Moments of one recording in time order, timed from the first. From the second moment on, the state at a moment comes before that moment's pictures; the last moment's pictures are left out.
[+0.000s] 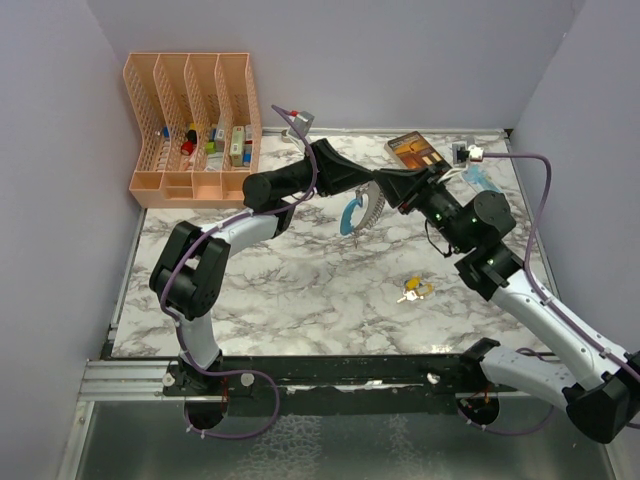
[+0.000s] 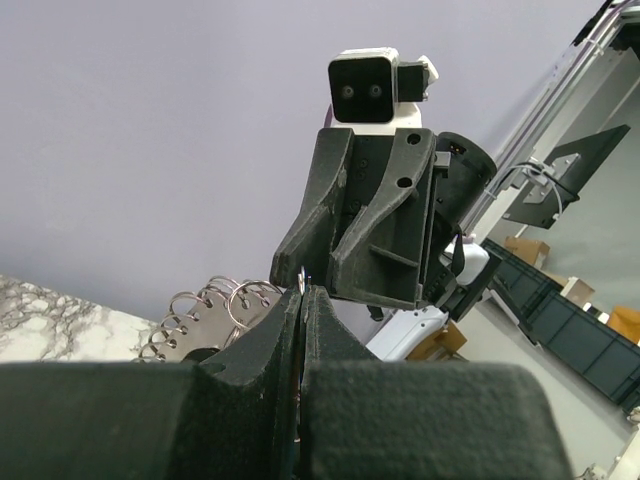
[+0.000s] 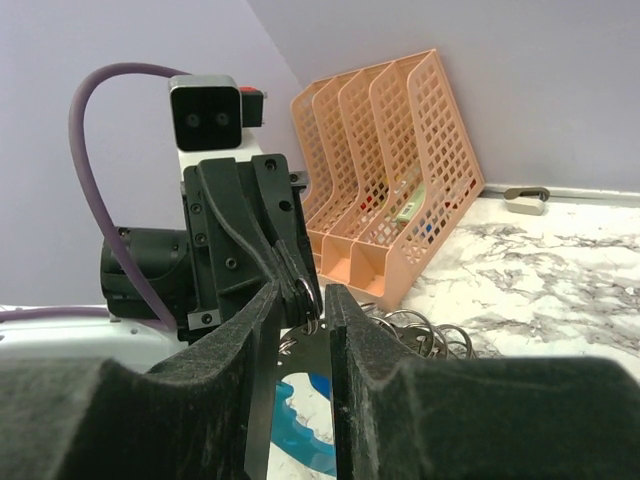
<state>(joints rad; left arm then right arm) -0.52 1.82 1.19 1.50 0.85 -1.39 0.59 0.99 0.90 0.32 -0.08 0.53</state>
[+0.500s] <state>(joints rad) -0.52 1.82 1.19 1.50 0.85 -1.39 0.59 0.99 0.88 0.35 -0.08 0.53</state>
